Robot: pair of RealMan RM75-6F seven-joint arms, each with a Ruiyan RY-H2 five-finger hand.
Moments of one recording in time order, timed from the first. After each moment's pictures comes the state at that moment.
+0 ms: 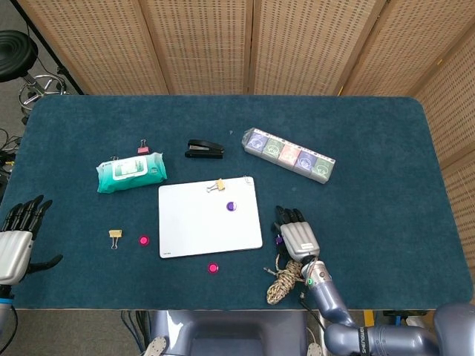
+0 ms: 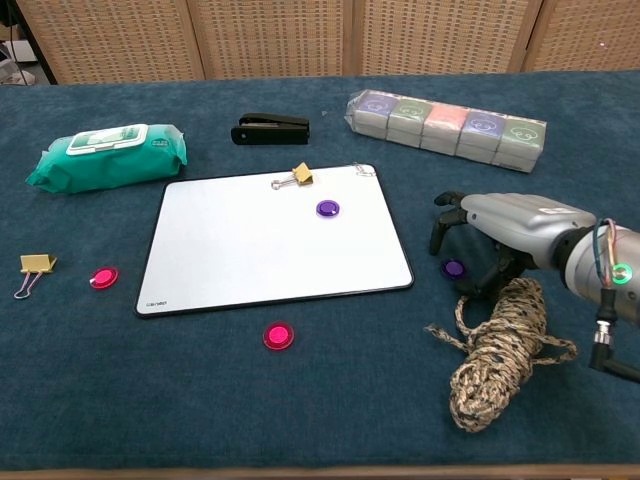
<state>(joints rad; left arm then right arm) -0.13 -1.09 -0.04 -1.68 1.47 1.42 0.04 0.66 -1.67 0.09 -1.61 -0.85 1.12 -0.60</state>
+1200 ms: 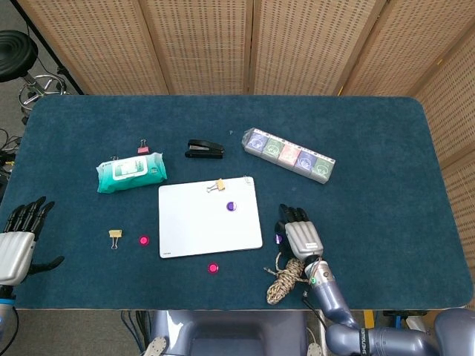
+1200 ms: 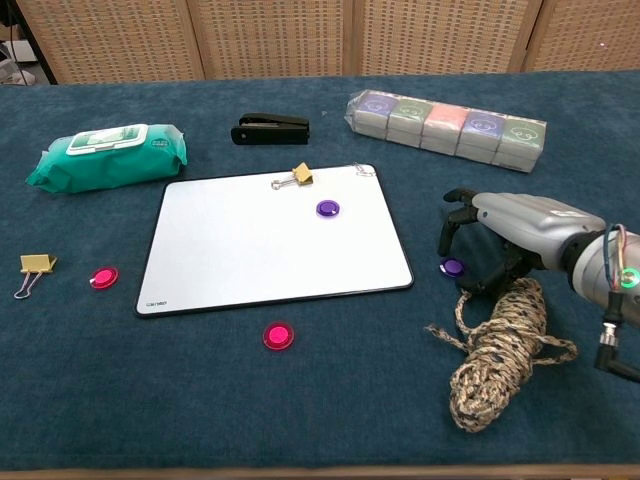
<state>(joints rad) -0.13 -1.09 -0.03 -1.69 1.47 1.41 0.04 0.61 -1.70 0.11 -1.54 -0.91 1.12 -0.52</state>
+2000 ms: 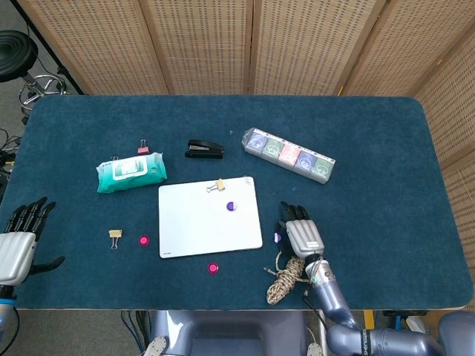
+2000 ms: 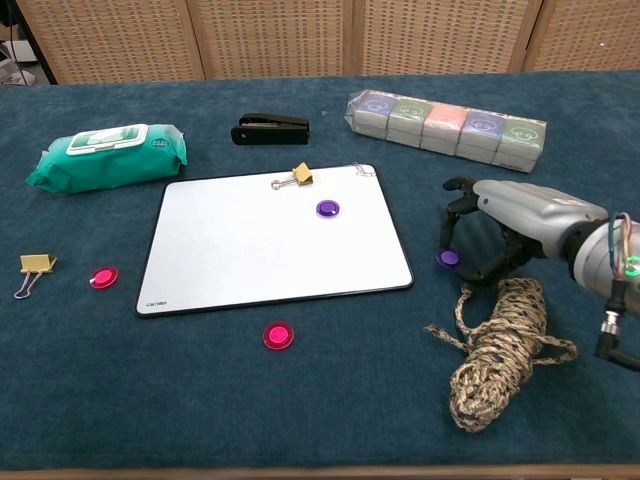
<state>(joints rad) -0.13 -1.09 -0.03 -1.69 1.47 1.41 0.05 0.60 -1.69 0.14 -1.57 -0.94 1.12 -0.50</state>
